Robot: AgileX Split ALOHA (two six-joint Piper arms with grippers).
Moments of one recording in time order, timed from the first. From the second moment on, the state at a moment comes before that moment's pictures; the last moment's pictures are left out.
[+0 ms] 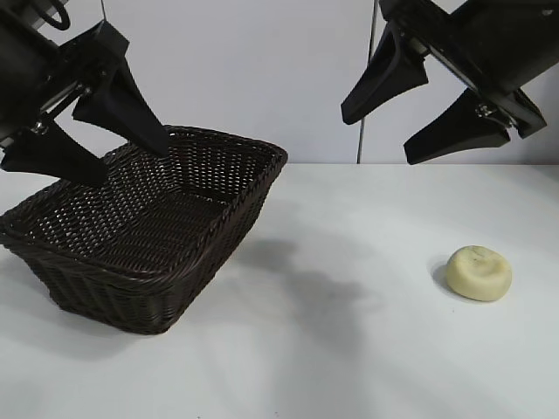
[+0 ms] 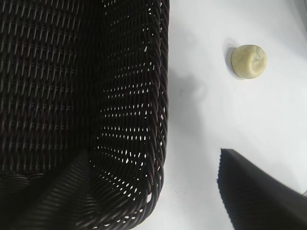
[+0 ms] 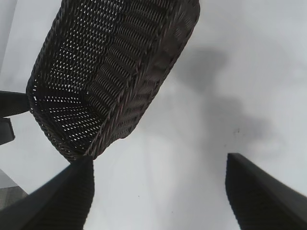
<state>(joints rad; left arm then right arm) -0.27 1.53 -0.94 -0.88 0.67 0.58 0.21 1.50 -1.01 0.80 0.71 -0.44</state>
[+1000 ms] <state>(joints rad) -0.27 1.42 -1.01 -0.40 0.77 -0.62 0.21 1.50 -1.01 0.78 0.71 -0.44</state>
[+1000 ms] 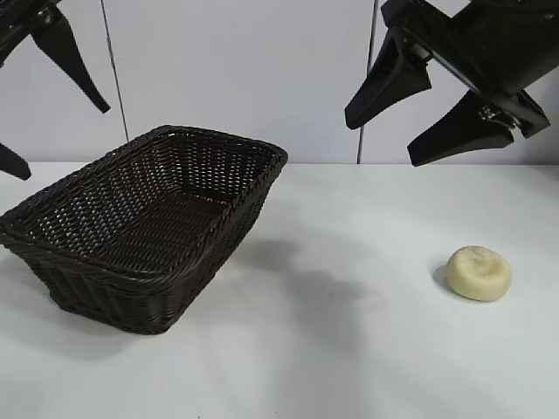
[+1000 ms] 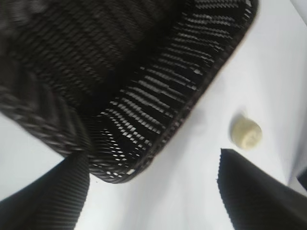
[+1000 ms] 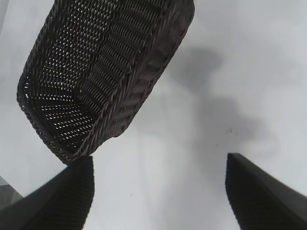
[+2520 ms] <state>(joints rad) -0.35 1.67 -0.76 -0.35 0.32 -0.94 0.21 1.50 -1.01 0.77 0.71 -0.44</state>
